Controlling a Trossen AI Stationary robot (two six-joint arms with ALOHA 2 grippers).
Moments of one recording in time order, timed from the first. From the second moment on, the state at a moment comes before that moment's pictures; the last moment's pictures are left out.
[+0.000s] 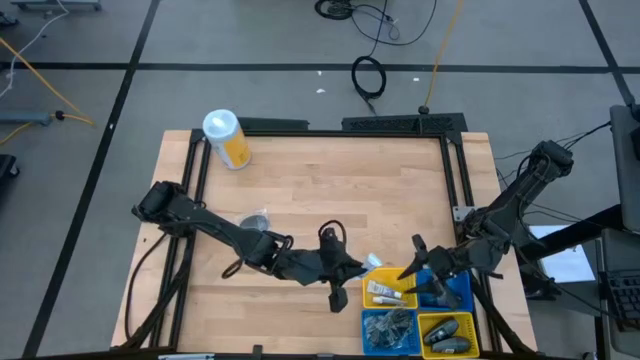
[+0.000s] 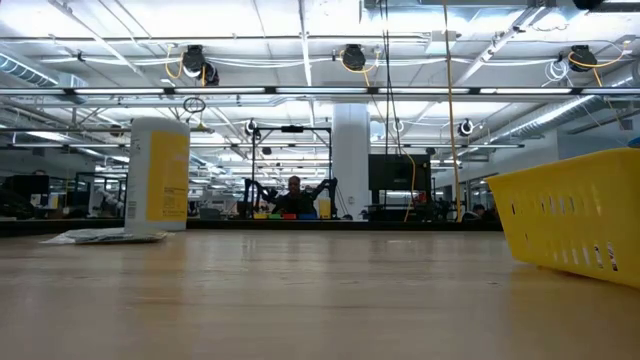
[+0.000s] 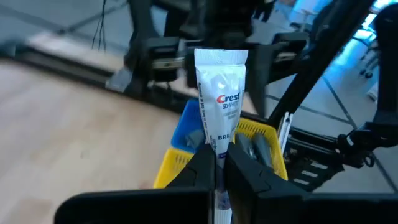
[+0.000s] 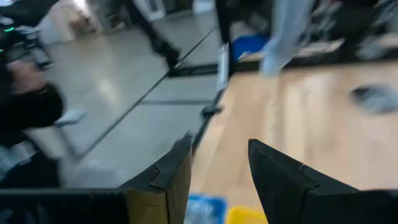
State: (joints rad) left arm -0.41 1.87 1.63 -0.09 -0.40 -0.45; right arm 0.82 0.90 0.57 0.12 0.37 0.38
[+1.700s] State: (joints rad) left arm -0.41 1.88 1.63 -0.01 -0.70 -0.16; right arm 0.68 1.16 0.57 0.87 0.63 -0.12
